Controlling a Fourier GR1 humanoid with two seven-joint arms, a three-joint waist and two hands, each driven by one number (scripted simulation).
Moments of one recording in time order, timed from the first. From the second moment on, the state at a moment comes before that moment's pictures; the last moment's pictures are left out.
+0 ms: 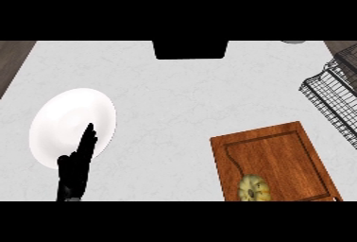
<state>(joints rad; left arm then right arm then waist) 0.11 0.11 -0.06 -1.44 -0.05 0.19 0.03 0.18 -0.68 -0.88 -2.32 0.32 0.32 0.95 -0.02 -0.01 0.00</state>
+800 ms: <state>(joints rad) 0.09 0.09 -0.07 -1.43 -0.07 0.18 0.01 -0.16 -0.93 -0.70 -1.84 0.40 0.27 0.93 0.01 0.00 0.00</state>
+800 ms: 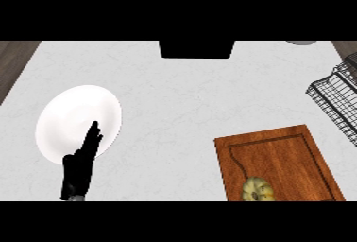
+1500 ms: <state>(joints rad) 0.07 0.08 -0.07 -1.43 -0.09 0.18 0.05 -0.39 -0.87 -0.44 -1.36 0.59 0.08 0.75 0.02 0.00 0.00</state>
